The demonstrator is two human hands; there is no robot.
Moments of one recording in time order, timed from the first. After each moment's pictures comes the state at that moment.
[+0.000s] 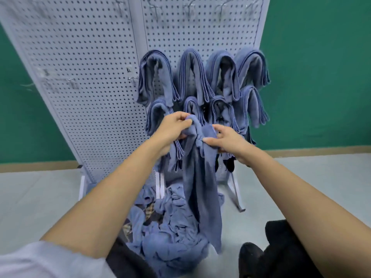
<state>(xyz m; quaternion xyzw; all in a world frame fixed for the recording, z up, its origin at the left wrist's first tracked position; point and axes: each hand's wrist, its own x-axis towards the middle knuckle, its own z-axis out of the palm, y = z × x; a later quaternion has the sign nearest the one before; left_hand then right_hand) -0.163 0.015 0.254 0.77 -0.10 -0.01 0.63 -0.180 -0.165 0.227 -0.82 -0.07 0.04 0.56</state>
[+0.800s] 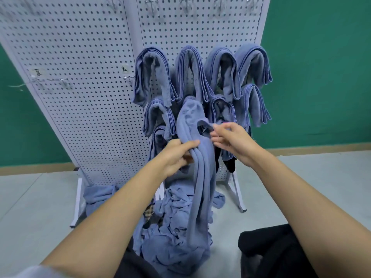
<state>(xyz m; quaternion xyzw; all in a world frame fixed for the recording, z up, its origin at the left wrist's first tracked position) -0.167 0.006 0.206 0.65 -0.02 -0.18 0.74 -0.174 -0.171 0.224 -0.71 0.00 0.01 0.70</state>
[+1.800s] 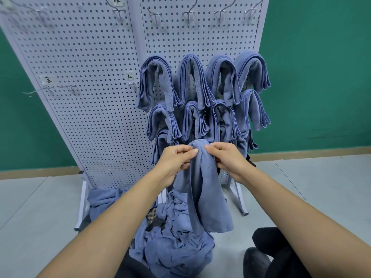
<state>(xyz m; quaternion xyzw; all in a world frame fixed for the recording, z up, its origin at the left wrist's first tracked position) -0.190 0.019 0.200 0.71 -0.04 -0.09 0.70 -0.196 -0.148 0.198 -0.73 -0.01 0.03 0.68</state>
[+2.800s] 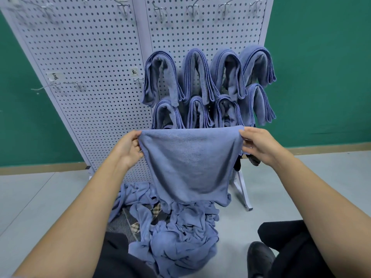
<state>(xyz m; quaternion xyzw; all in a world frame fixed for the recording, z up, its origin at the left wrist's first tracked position) -0.168 0.121 0.221 0.57 0.13 -0.03 0.81 -0.178 -0.212 0.208 -0.68 0.08 -0.01 0.73</state>
